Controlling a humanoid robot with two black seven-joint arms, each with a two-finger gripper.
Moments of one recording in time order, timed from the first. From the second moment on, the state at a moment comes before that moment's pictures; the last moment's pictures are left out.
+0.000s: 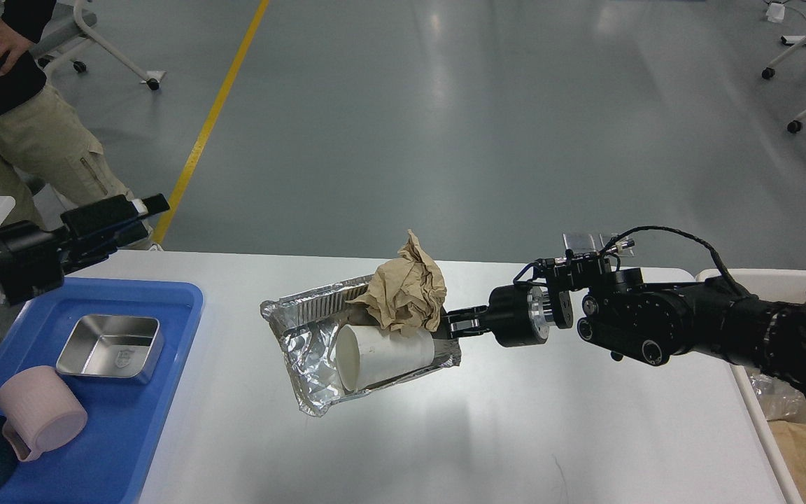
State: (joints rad) left arm -0.66 0.99 -0.48 -1.26 0.85 -0.28 -0.48; right arm 1.13 -0.20 -0.35 0.87 -0.94 0.19 0.66
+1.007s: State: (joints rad) left arm -0.22 0.70 -1.04 -1.25 0.36 -0.09 -0.54; right arm 1.13 -0.56 -0.33 0.94 -0.66 0.26 0.66
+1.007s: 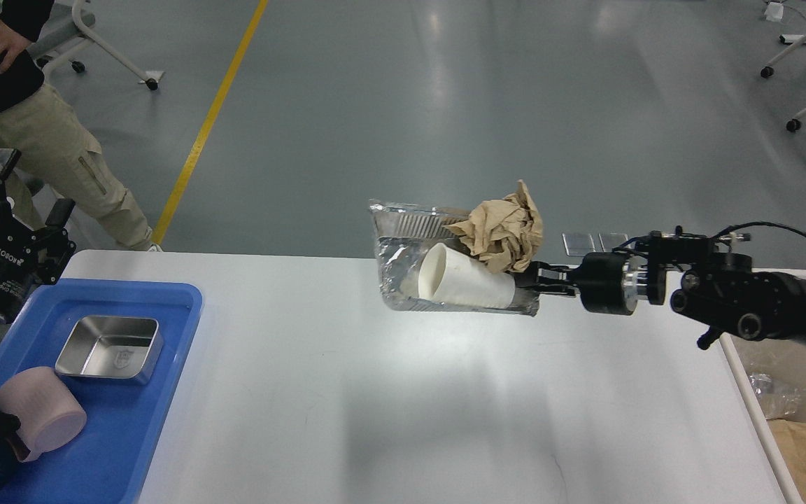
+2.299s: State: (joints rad) left arm -0.14 0.53 -1.15 -1.25 0.21 -0.10 -0.54; right arm 0.72 -0.98 -0.33 0.94 0.07 0.25 0.66
